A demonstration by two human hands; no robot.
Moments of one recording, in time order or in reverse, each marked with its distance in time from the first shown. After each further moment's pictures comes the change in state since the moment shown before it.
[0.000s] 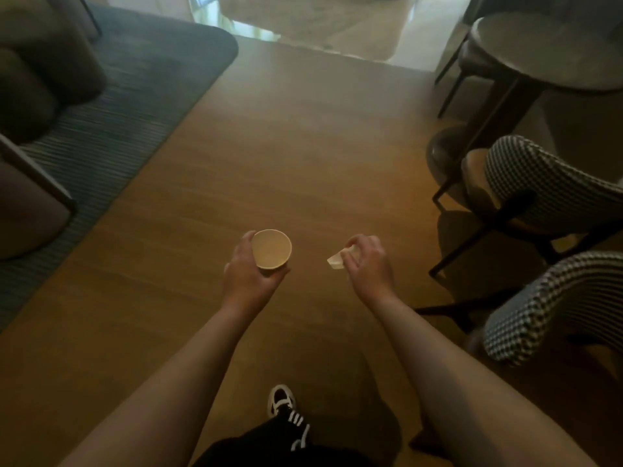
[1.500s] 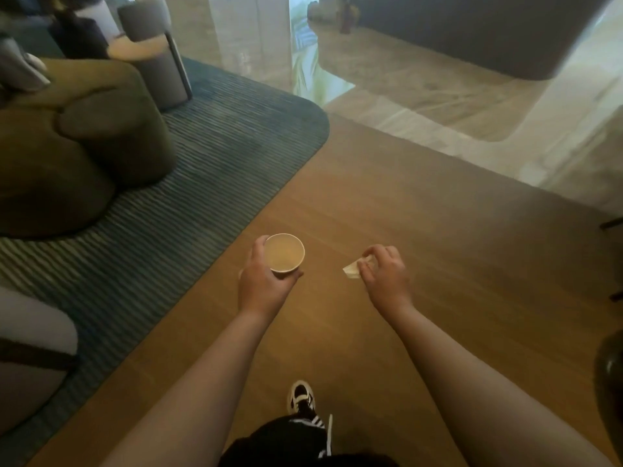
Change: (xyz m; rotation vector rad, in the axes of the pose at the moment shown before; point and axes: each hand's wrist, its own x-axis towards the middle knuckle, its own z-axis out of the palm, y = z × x) left_hand 1.038 -0.118 -0.021 0.065 0.289 -0.144; right_hand 1.011 -0.294 0.309 0.040 -0.147 -0.210
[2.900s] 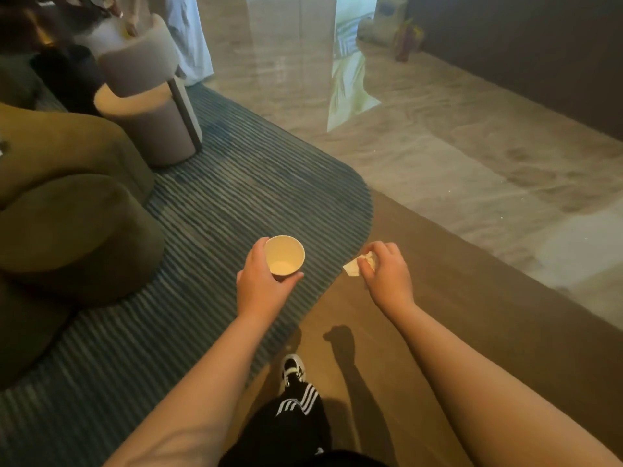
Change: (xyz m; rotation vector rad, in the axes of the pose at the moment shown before) left_hand 0.923 -0.047 0.195 0.042 0.045 -0.149; right_hand 0.951 -0.111 0.230 -0.008 -0.129 -0.110
